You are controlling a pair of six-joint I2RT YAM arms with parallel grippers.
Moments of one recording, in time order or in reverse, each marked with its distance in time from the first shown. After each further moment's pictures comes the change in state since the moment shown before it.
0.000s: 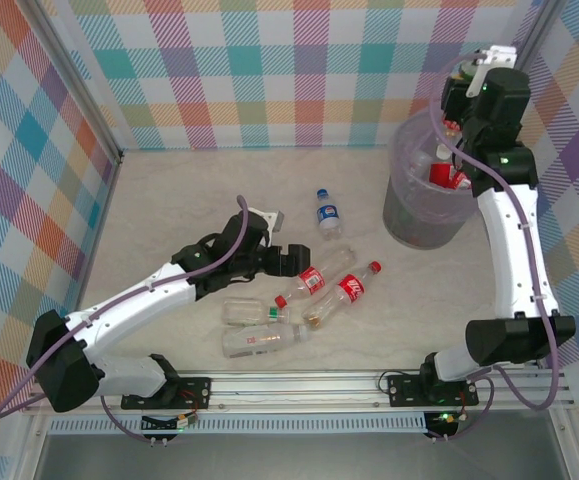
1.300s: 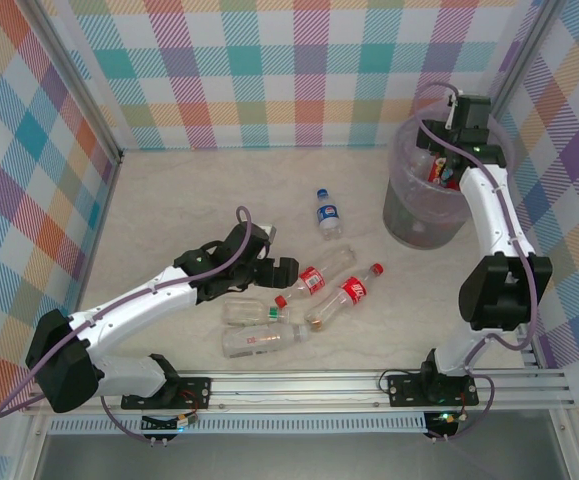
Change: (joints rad) left arm 0.000 -0.002 -0.058 -0.108 -0.097 0.022; right arm -0.085 0.212 -0.127 -0.034 -0.093 0.057
